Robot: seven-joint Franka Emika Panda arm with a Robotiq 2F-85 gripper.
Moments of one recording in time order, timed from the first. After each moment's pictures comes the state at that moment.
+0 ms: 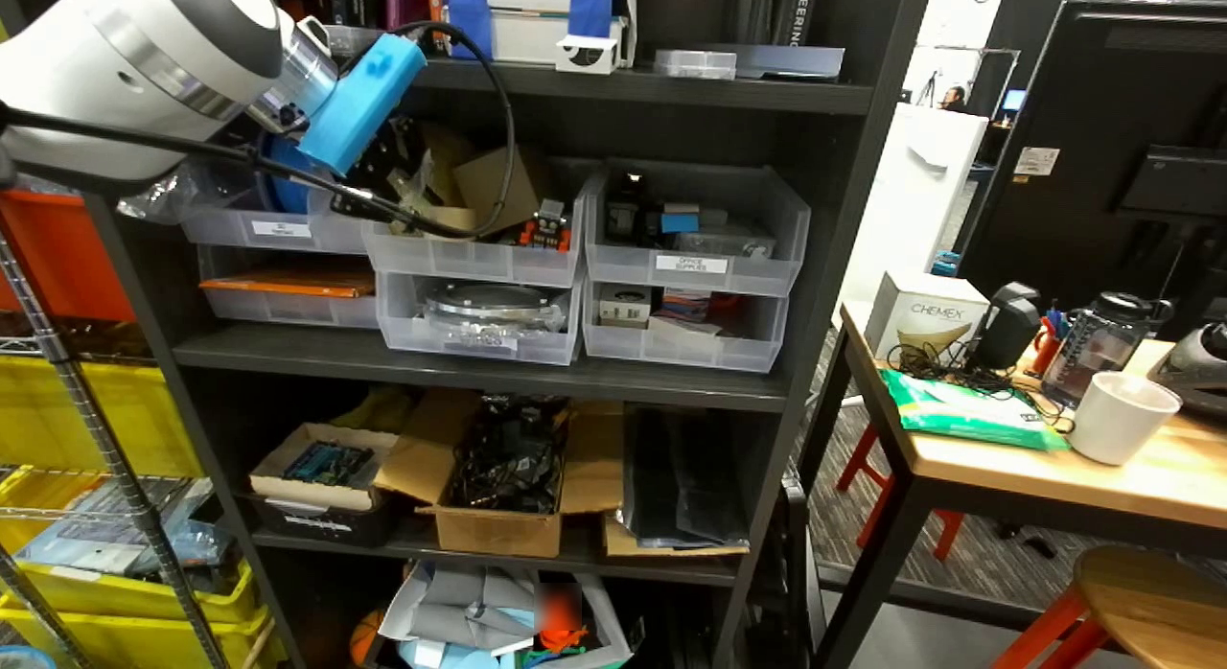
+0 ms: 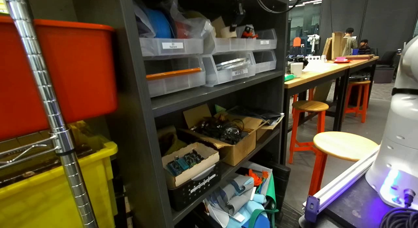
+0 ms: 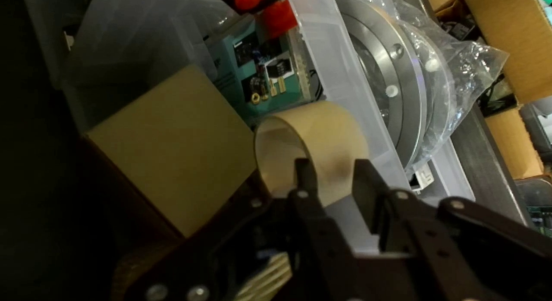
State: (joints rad) arm 0.25 -0.51 0.15 -2.32 -0.54 2.33 -0.60
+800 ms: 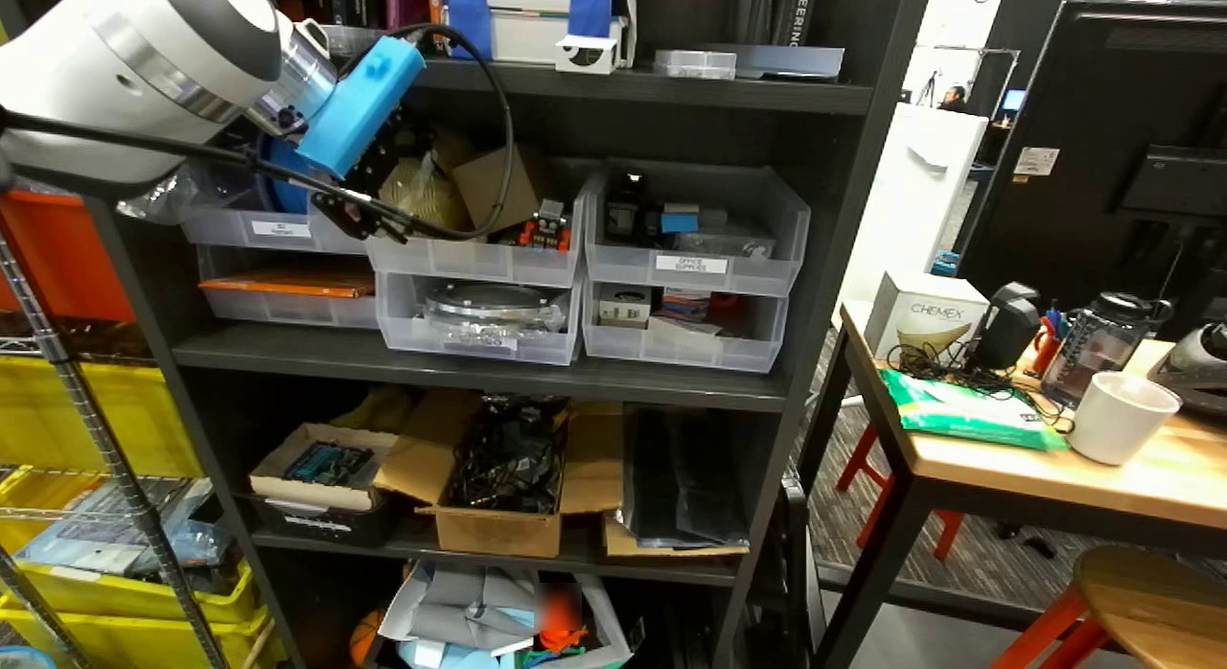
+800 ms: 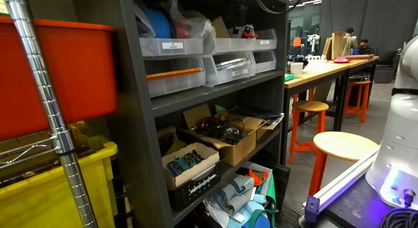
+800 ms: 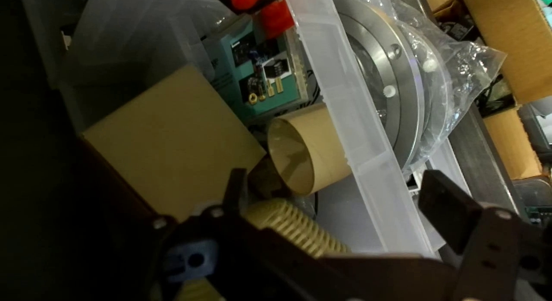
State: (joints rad) arm 0.25 -0.52 0.16 -2.32 -0.54 2.33 -0.60
